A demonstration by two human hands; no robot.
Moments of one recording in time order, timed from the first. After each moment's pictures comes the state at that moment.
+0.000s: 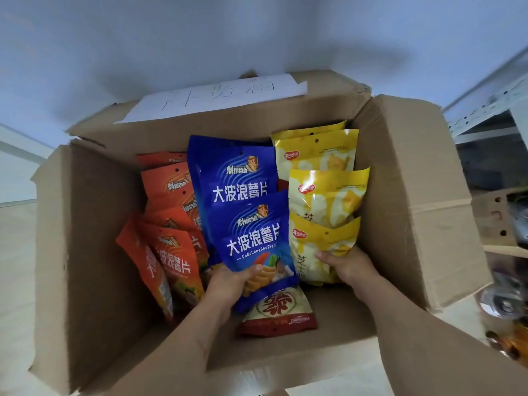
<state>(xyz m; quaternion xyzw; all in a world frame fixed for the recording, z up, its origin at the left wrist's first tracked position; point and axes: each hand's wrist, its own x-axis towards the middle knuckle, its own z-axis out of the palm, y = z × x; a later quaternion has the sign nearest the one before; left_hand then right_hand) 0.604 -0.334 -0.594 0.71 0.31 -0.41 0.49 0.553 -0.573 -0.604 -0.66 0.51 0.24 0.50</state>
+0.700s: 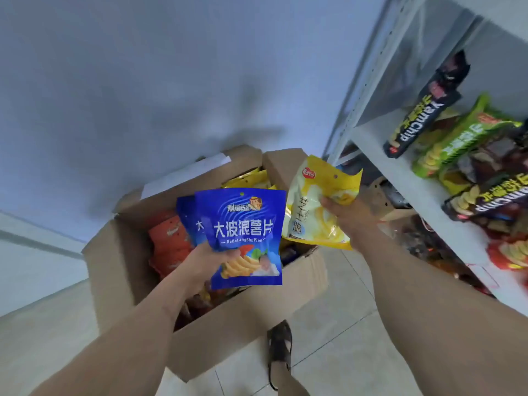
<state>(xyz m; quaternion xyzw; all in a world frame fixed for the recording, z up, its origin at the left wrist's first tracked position) 0.586 -0.322 -0.338 0.73 -0.05 -0.47 0.49 0.454 -0.602 -0.306 -0.61 0.48 -0.09 0.62</state>
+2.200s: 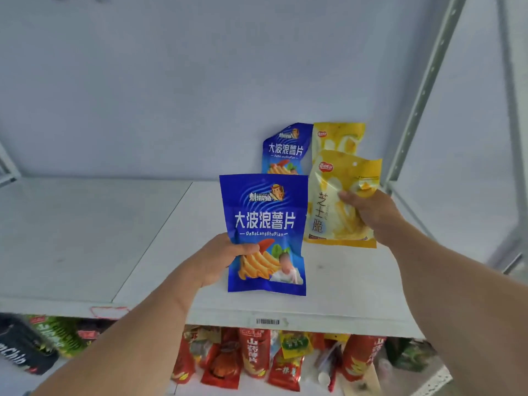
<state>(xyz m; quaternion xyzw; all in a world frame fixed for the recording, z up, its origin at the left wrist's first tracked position) -0.092 -1.012 -0.032 0.47 -0.56 -0.59 0.33 -0.419 -1.033 0.006 -0.42 0.64 -0.52 0.38</state>
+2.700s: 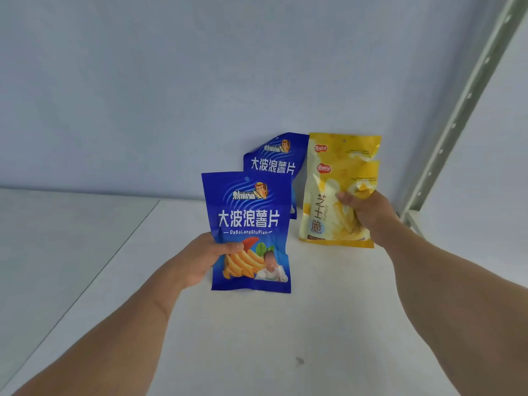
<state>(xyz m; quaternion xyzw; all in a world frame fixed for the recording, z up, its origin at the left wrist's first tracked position) -0.155 -1.192 -0.052 0.50 -0.51 -0.59 0.37 -0.501 -1.226 -0.012 -0.42 0.63 -0.53 0.39</state>
